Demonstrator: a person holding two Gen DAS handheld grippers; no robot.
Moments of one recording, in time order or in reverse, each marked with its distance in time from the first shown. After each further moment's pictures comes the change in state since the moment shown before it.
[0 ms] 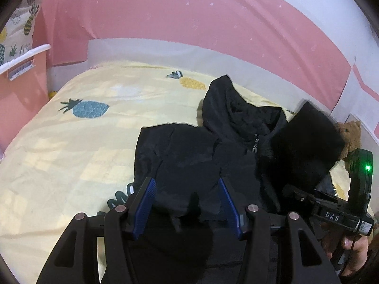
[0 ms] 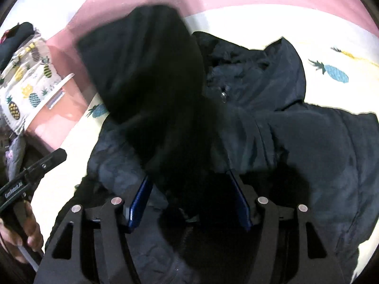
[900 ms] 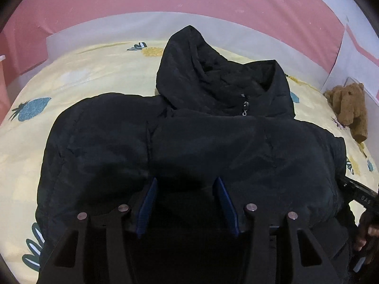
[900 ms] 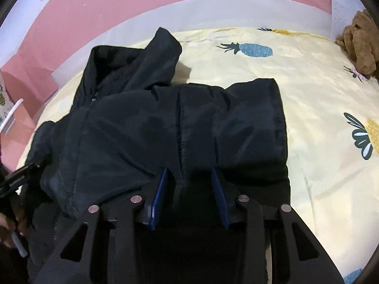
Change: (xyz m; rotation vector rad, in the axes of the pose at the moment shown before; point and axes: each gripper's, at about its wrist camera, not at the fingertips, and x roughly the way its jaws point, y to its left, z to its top) left arm 0.132 -0.072 -0.013 0.156 0.140 -0.013; right arm -0.022 -0.156 -0.031 0.170 -0.030 -0.263
